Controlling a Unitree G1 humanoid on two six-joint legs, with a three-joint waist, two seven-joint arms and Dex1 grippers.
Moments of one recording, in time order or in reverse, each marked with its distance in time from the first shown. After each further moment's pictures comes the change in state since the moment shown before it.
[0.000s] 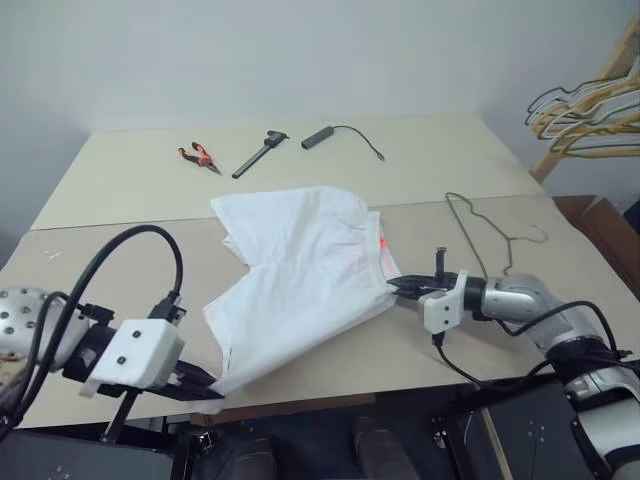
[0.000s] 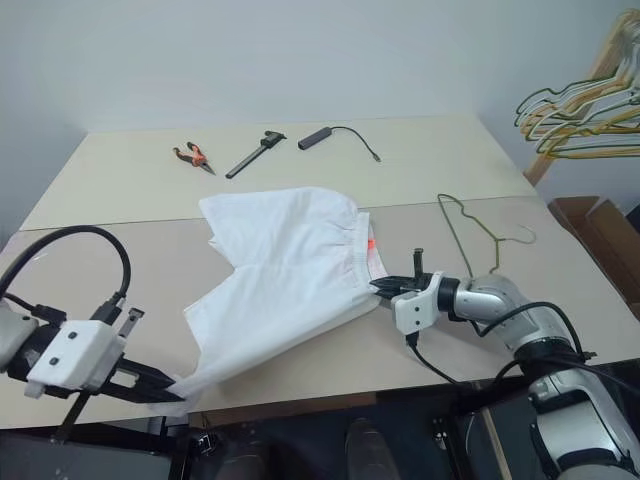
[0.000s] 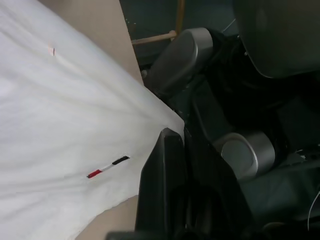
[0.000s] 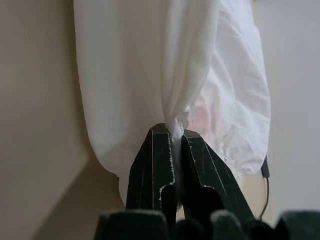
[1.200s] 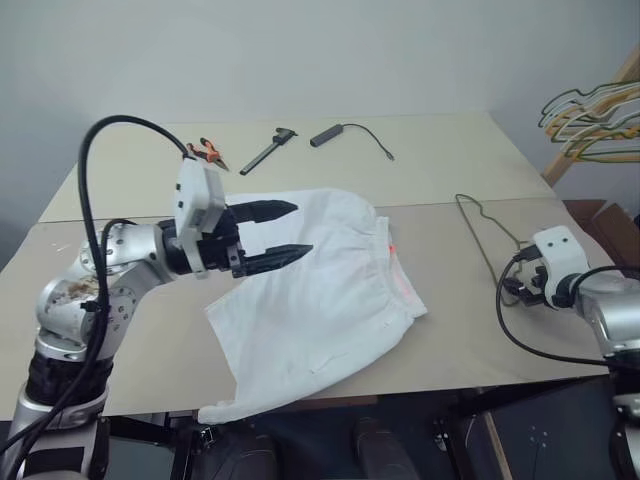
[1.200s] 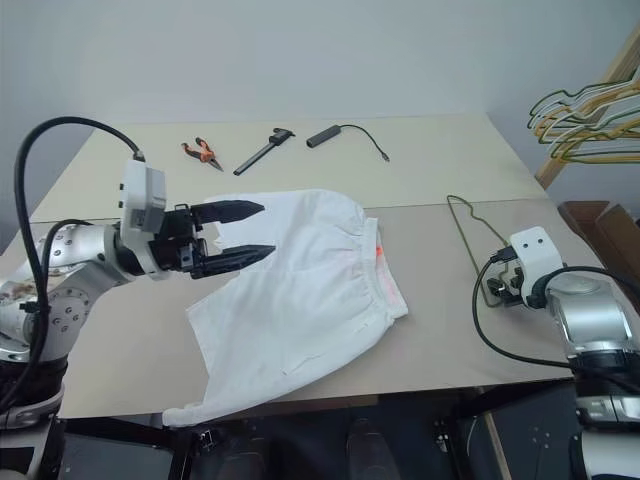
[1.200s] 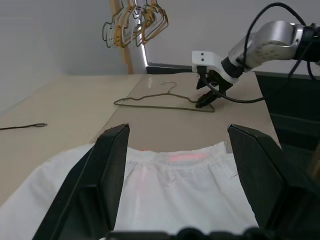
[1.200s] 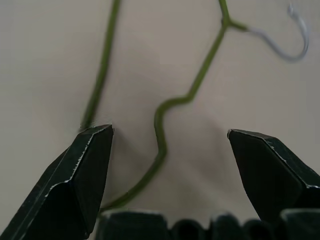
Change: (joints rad) left arm -0.731 -0.531 -0.291 0.254 -0.092 0.292 0.521; right arm 0.052 -0.078 -0.361 -0.254 0.496 1.806 -0.174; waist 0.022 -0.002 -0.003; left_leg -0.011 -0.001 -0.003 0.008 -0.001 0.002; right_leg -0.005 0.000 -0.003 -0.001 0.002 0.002
